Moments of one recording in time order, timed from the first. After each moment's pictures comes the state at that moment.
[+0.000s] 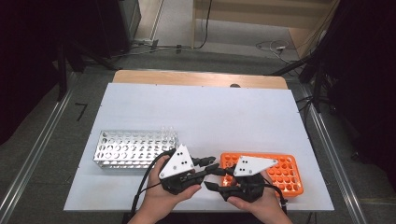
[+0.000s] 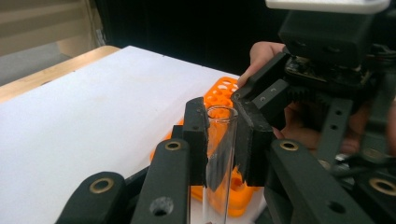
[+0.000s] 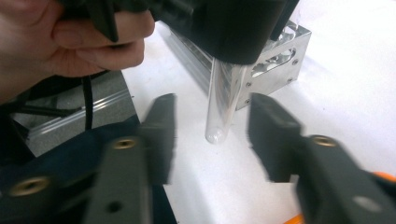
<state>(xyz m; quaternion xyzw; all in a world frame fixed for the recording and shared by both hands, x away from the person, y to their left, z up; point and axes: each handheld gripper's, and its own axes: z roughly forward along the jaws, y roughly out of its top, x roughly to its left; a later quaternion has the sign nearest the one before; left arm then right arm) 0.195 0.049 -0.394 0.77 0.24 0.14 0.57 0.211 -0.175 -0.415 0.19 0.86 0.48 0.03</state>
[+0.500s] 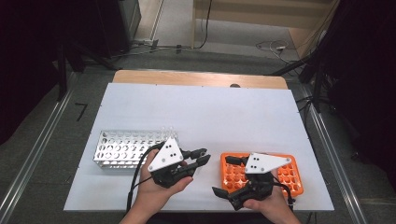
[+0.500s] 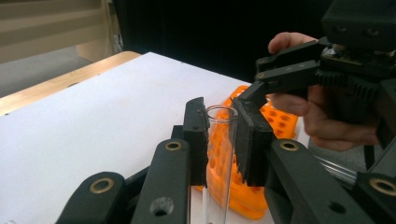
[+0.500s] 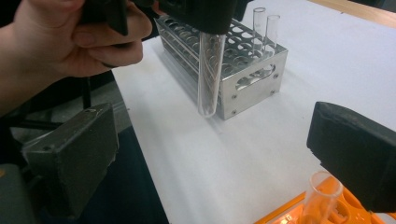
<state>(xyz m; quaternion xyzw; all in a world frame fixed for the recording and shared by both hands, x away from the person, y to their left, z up) 0.204 0.070 -0.387 0.75 0.26 0.16 0.58 0.213 -0.194 -0.402 0.20 0.84 0.50 0.04</state>
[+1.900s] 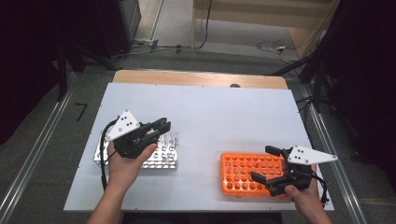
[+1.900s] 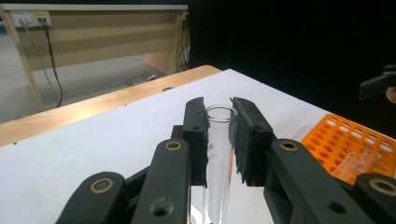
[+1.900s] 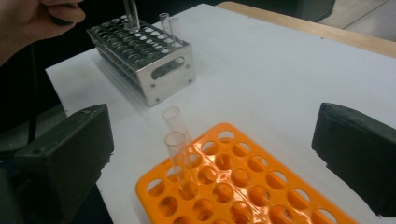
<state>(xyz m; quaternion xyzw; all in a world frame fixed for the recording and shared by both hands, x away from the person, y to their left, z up) 0.248 0.156 -0.382 0.69 0.36 0.23 0.58 0.234 -0.284 -0.400 0.28 0.81 0.51 0.11</state>
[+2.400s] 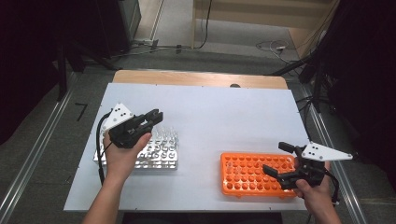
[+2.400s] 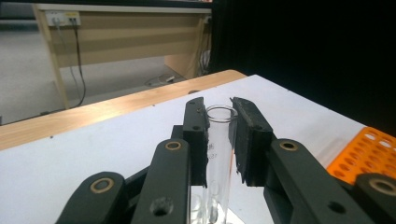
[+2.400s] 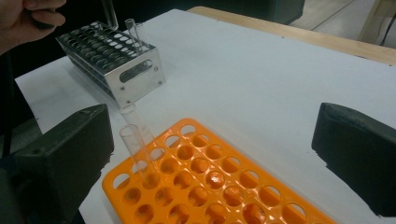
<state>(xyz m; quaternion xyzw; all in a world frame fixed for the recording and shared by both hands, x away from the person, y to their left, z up) 0.270 0.174 -0.389 0.67 0.39 0.25 0.57 0.242 -0.313 -0.399 0.31 0.79 0.51 0.14</state>
